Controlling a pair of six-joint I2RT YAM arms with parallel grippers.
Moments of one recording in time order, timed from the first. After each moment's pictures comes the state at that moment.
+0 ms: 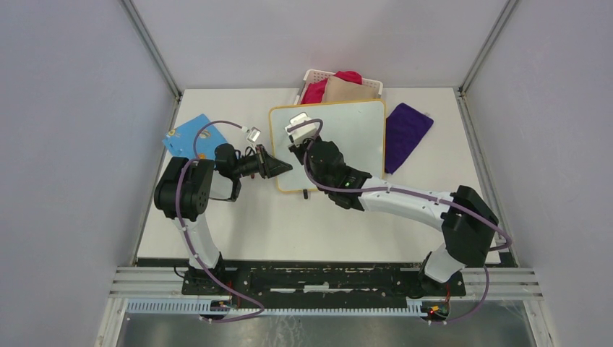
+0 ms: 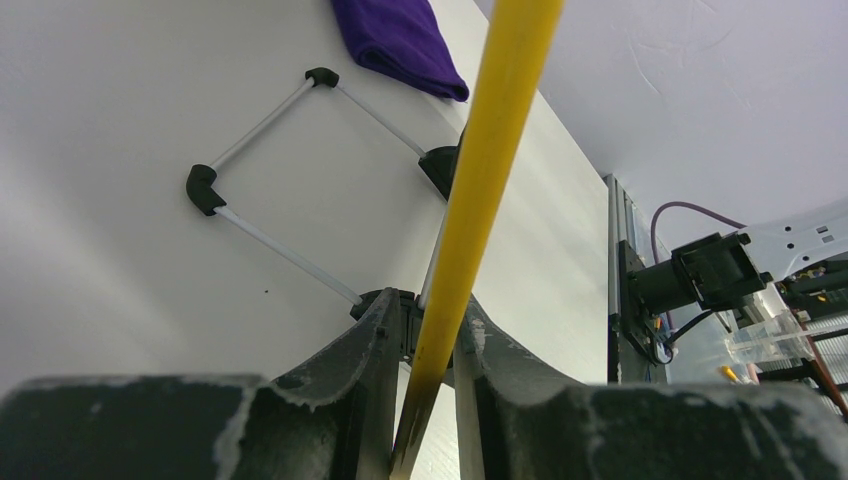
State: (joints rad) left arm -0.12 1.90 0.63 1.16 1.06 -0.63; right arm 1.01 1.61 1.16 0.37 0.60 -0.19
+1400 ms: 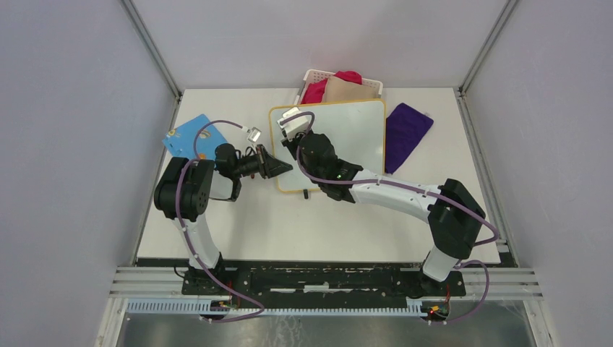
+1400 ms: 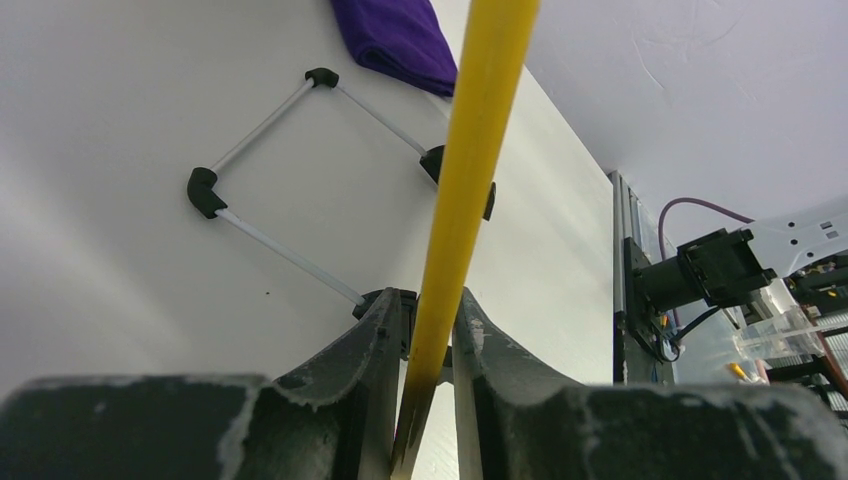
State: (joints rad) left arm -0.12 1.90 0.63 1.15 1.06 -0.61; right arm 0.98 1.70 1.26 0.34 0.55 -0.17
